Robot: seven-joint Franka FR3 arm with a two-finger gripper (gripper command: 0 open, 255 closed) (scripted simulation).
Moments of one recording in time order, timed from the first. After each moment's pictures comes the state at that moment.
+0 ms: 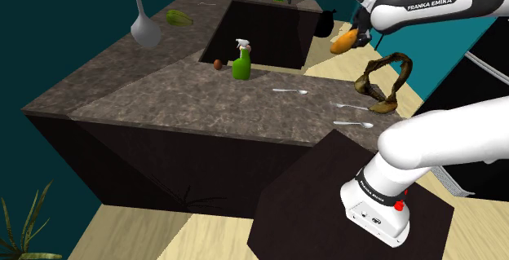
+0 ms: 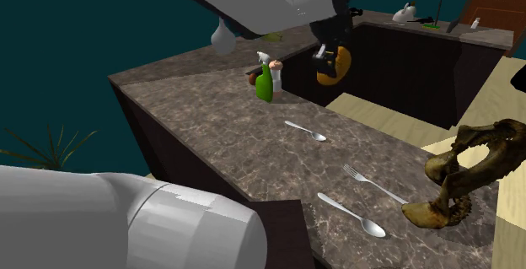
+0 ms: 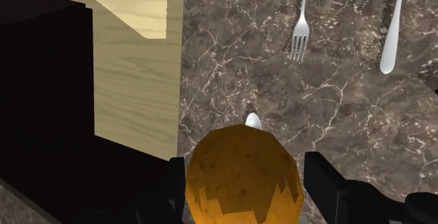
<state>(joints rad) -0.32 -0.61 -0.35 -2.56 -0.56 2.49 -1.15</state>
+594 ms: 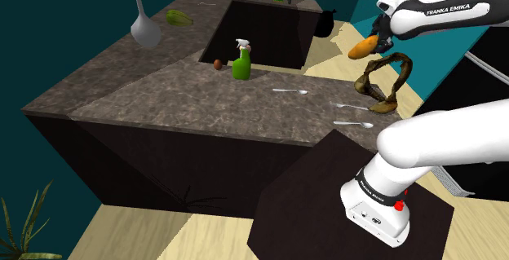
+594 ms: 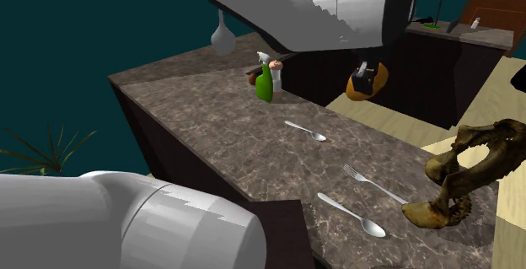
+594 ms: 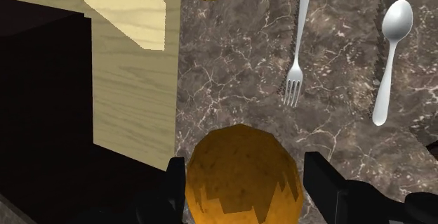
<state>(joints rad) -0.36 -0.64 -0.53 -2.59 -0.58 2.55 -1.34</state>
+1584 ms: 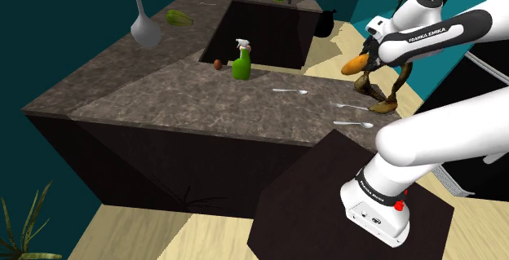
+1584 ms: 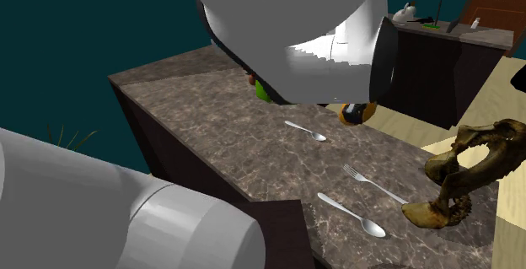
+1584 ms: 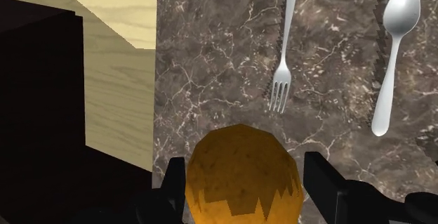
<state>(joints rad) -0.41 -0.51 -0.57 -2.71 -0.67 2.80 -1.27</state>
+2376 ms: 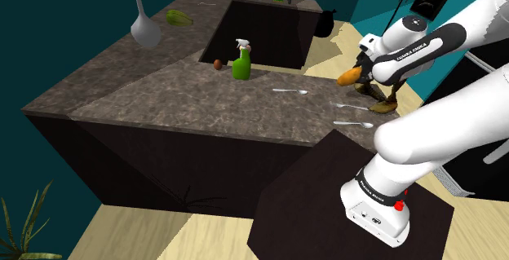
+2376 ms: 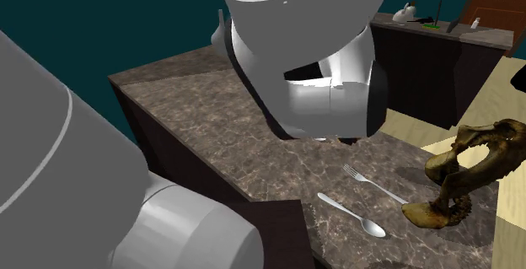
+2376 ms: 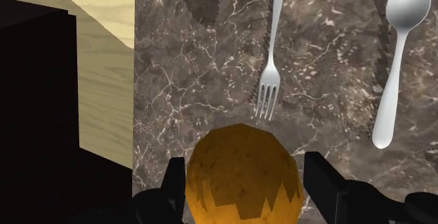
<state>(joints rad) -0.48 -0.32 -0.57 -2.76 -0.77 3.04 -1.18</state>
